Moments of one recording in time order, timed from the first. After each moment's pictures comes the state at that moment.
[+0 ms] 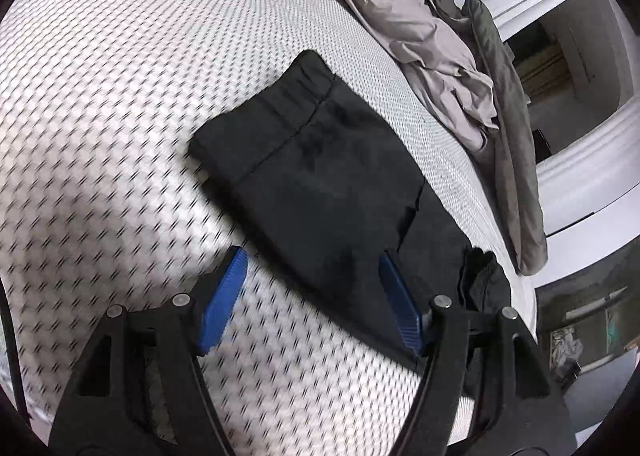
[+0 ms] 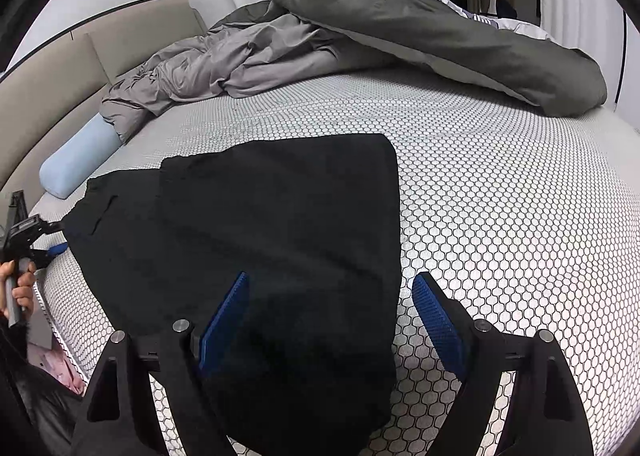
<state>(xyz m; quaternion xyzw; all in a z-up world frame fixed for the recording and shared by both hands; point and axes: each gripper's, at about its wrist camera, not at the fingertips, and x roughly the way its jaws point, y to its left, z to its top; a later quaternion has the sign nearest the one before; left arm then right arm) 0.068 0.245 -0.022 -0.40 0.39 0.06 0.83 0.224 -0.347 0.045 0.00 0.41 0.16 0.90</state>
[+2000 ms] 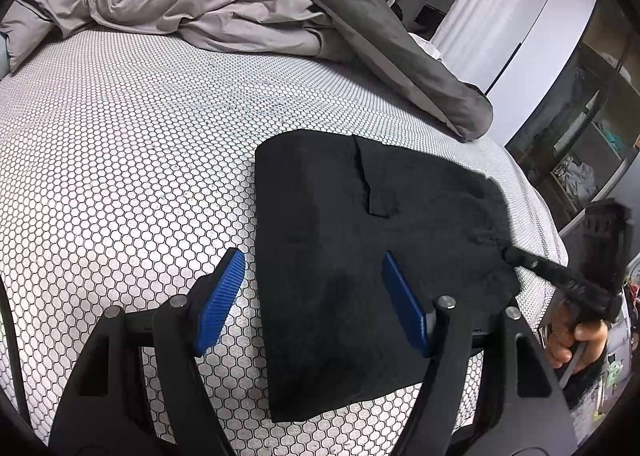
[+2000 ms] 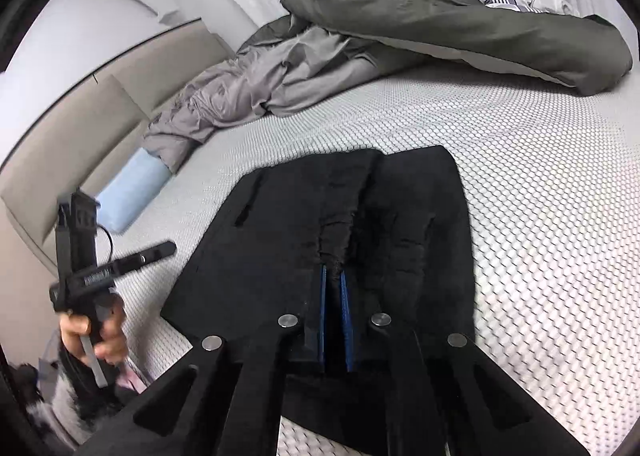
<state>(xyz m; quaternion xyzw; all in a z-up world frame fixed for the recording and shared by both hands) 0.155 0.029 0.017 -0.17 0.40 -0.14 0.89 0.220 -0.363 0.053 0.09 0.42 0.23 0.87</state>
